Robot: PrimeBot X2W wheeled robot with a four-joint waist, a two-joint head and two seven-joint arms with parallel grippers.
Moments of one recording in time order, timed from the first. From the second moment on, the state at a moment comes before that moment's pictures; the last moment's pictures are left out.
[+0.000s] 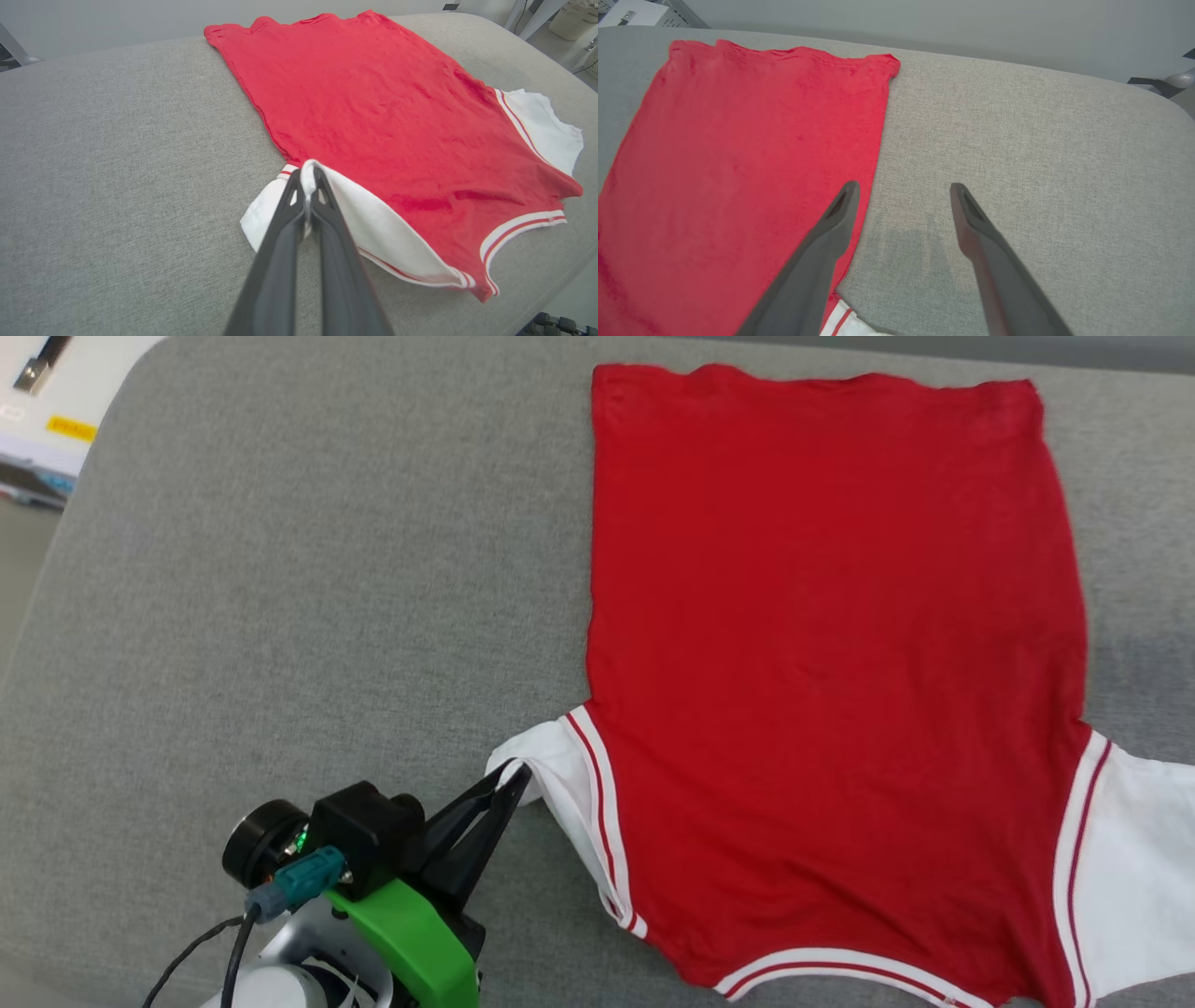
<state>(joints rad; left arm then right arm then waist) -0.22 0.68 -0.70 -0.33 -0.66 0.14 0.05 -0.51 -0.68 -0.07 0.03 0.74 0.13 0.86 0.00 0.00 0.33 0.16</state>
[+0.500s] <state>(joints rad) -0.27 0.65 -0.73 -0.48 -0.60 0.15 0.08 -0.95 -0.72 -0.06 0.29 0.50 0.13 1.10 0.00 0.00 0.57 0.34</state>
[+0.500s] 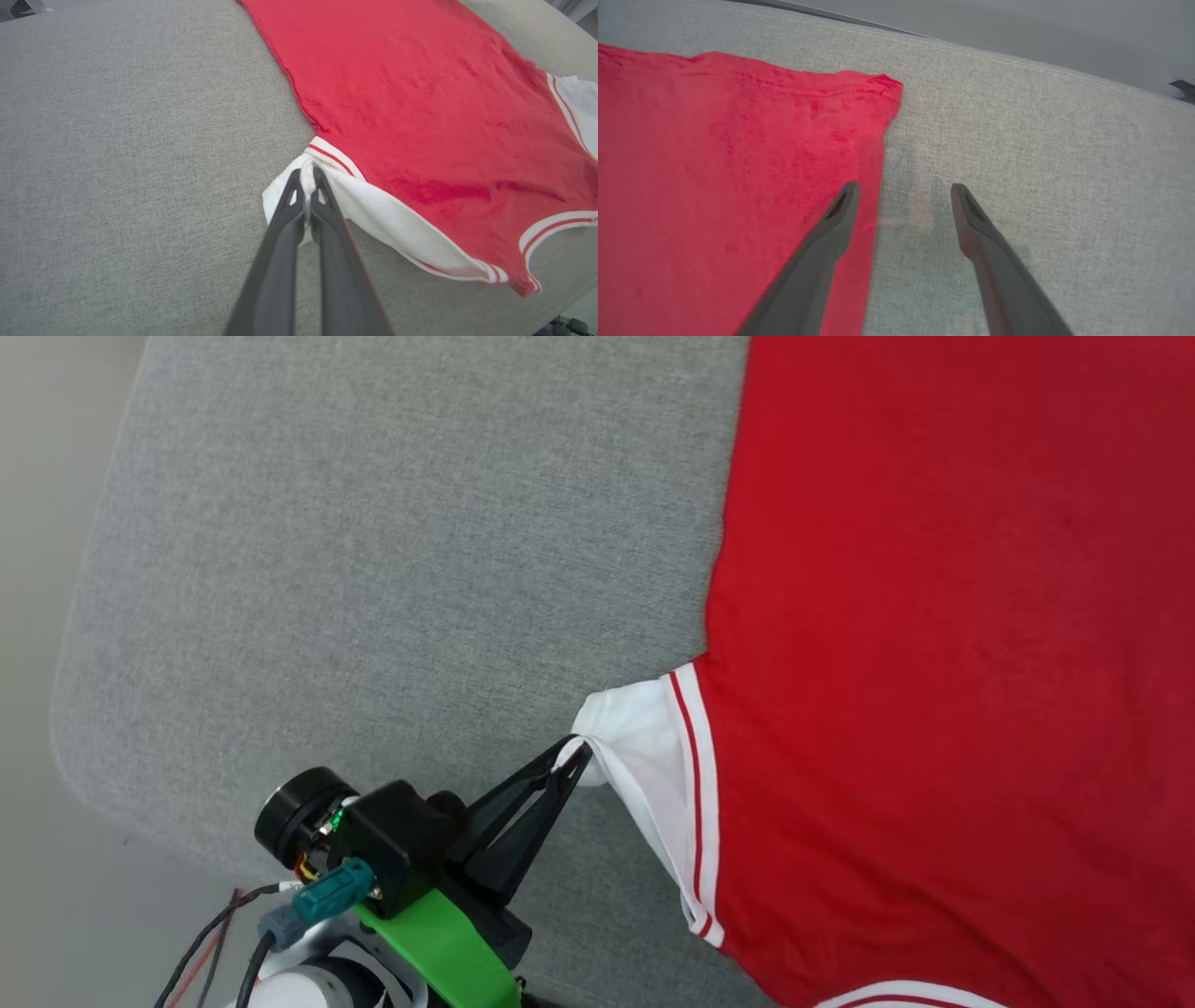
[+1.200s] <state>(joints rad) -0.29 0.59 -0.74 -0.39 -0.61 0.13 0.01 -1.03 -0.77 0.01 0.38 0.45 0.13 1.11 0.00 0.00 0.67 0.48</state>
